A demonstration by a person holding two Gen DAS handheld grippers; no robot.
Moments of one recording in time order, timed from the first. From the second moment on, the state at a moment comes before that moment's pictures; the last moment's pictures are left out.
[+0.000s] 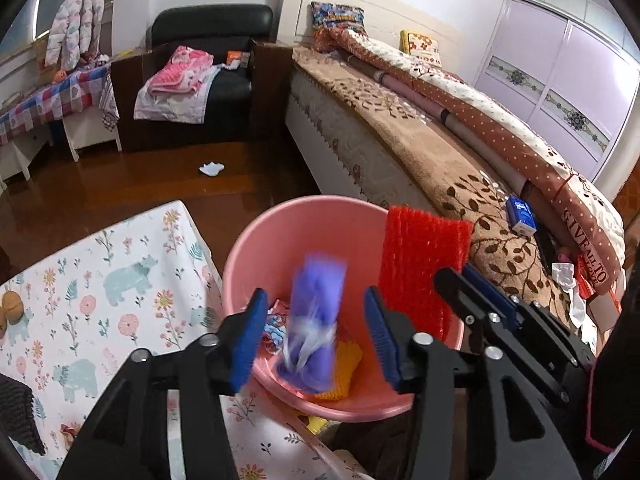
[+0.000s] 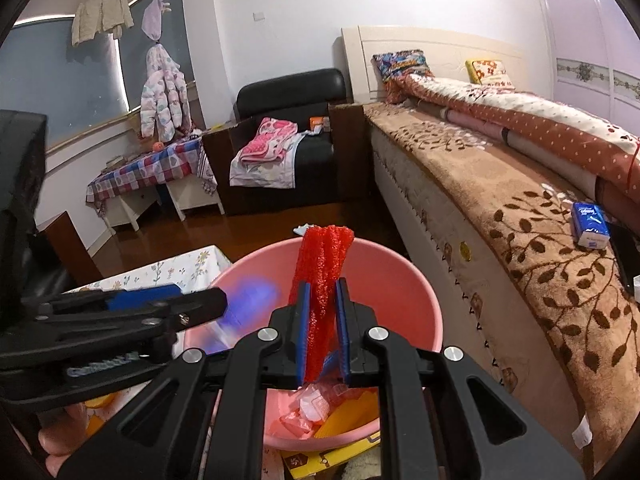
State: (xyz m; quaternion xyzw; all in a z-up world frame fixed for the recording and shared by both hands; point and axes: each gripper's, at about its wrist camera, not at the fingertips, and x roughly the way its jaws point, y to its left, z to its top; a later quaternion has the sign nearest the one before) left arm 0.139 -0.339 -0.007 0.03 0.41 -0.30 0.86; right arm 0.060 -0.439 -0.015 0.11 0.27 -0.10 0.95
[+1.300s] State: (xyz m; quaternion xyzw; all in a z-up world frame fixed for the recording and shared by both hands) left arm 0.116 0.006 0.008 -0.10 0.41 0.00 0.91; right arm 0.045 -0.306 0.004 0.10 0.26 0.09 0.95
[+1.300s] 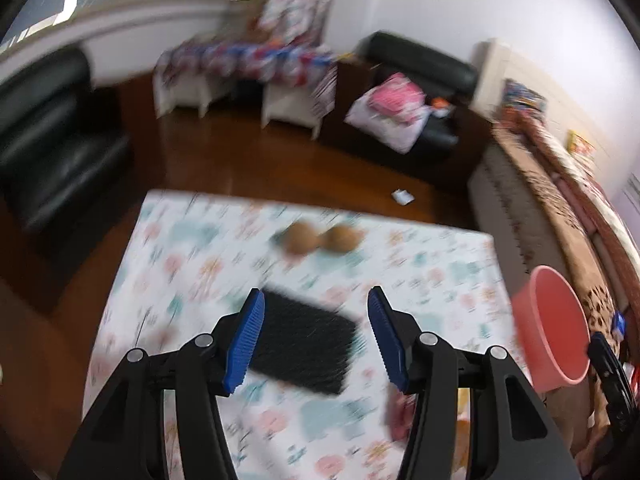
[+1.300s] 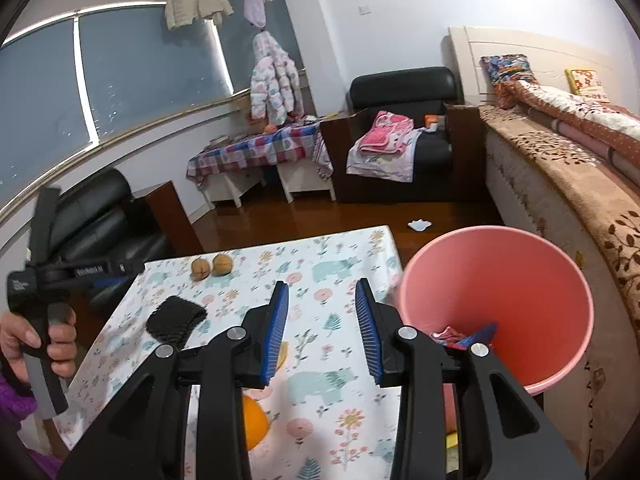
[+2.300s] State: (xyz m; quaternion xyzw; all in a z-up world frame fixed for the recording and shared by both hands) left arm 0.147 0.019 -0.070 -0.22 0.51 0.08 0.83; right arm 0.052 -0.261 -0.018 0.09 0.34 0.18 0.92
